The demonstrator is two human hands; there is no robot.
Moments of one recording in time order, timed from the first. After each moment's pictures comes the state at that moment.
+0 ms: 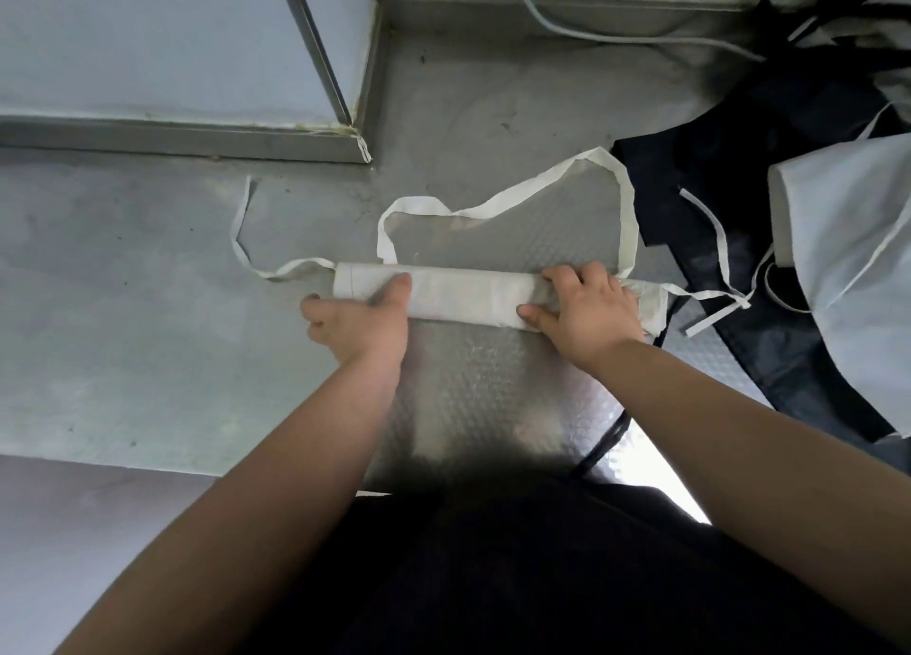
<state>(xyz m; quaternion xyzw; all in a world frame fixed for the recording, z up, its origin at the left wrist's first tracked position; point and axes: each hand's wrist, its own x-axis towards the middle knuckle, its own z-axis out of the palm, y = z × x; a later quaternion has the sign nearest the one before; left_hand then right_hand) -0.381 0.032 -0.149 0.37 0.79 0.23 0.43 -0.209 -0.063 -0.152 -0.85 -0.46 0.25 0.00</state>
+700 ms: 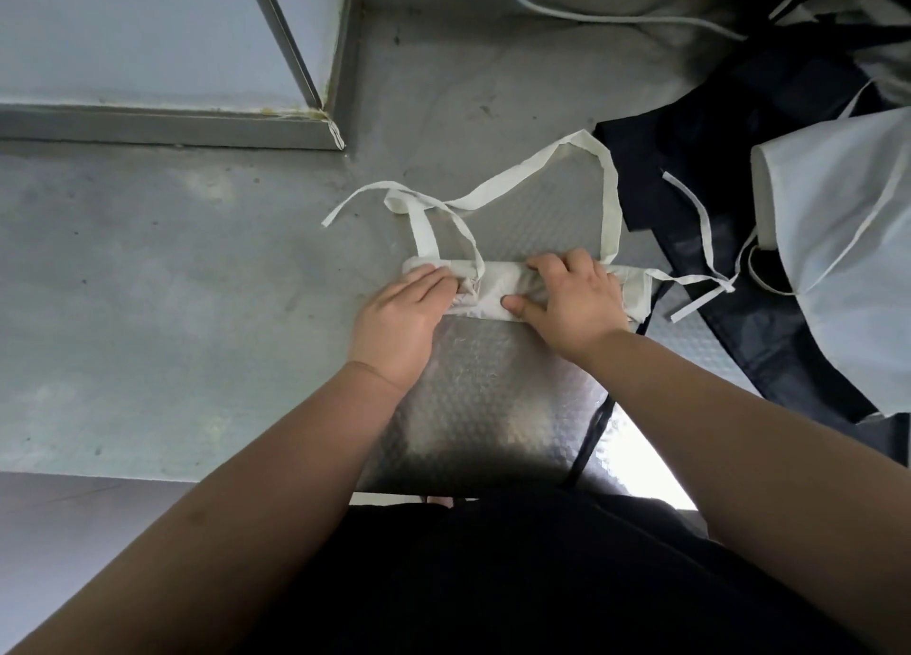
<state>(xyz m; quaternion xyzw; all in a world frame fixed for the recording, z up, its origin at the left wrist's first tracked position) -0.380 0.021 -0.189 0.94 0.27 0.21 0.07 -0.207 -0.067 -0.158 -0.85 -0.46 0.24 0.05</state>
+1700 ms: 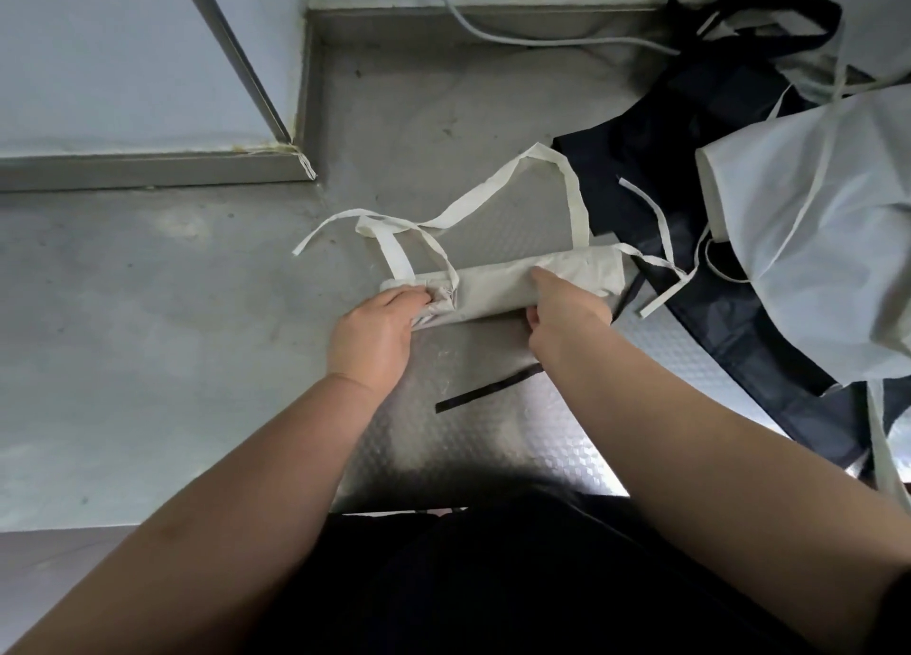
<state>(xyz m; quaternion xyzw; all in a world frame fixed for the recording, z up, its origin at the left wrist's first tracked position) -0.382 0.029 -0.176 0.92 0.30 0.20 0.16 -0.218 -0.052 -0.142 -0.69 0.29 0.40 0.52</state>
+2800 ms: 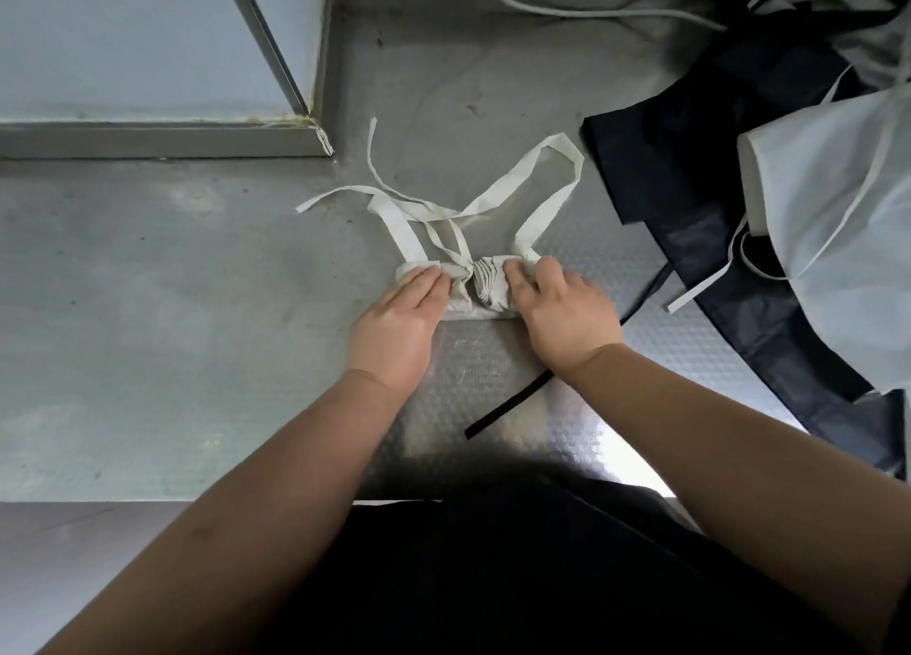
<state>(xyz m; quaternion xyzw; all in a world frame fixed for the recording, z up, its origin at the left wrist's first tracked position) -0.384 0.024 -0.187 0.94 0.28 0.15 0.09 -0.223 -0.073 -0.159 -0.79 -0.60 0.06 -0.09</state>
